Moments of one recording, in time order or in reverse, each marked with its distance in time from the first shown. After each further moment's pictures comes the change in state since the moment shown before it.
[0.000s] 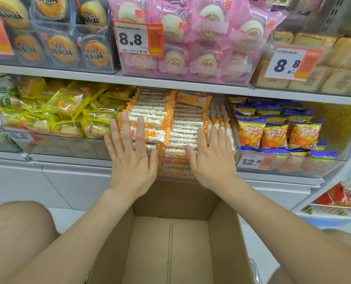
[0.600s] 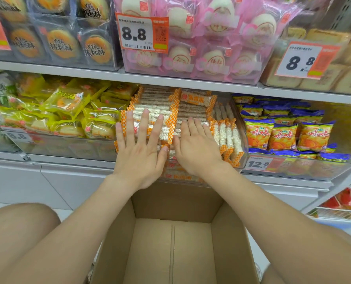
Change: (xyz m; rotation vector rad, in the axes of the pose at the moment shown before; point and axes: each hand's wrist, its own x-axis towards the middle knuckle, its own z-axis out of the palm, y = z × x) left_hand 0.026 -0.011 0.015 0.139 -0.124 0.147; right_hand 0.041 -0.041 -0.005 0.071 -0.147 -0.177
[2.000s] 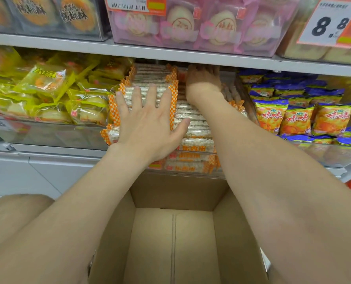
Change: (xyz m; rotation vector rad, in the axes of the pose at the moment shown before) left_hand 0.043 0.028 -0.036 0.047 -0.214 -0.056; right_hand 0.147 0.034 -0.009 -0.111 0.090 0.224
